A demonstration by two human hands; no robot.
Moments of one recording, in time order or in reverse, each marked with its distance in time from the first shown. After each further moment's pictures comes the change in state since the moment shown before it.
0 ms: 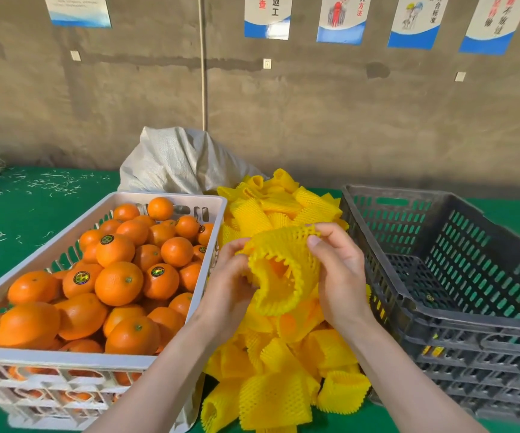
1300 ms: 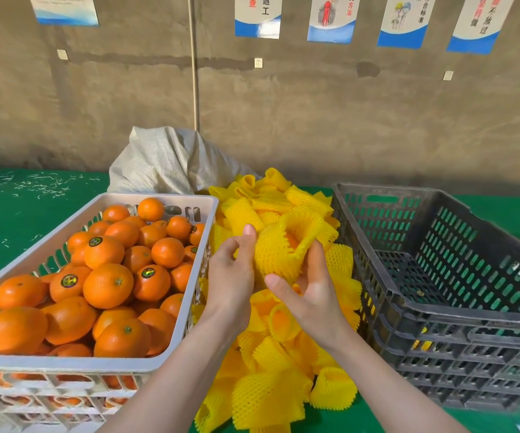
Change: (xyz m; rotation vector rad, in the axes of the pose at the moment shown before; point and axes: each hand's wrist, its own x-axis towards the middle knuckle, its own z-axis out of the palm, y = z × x) left_hand 0.014 -0.007 0.025 0.277 0.318 0.103; right_hand -0.022 0.016 -0.007 -0.338 -0.191 -0.021
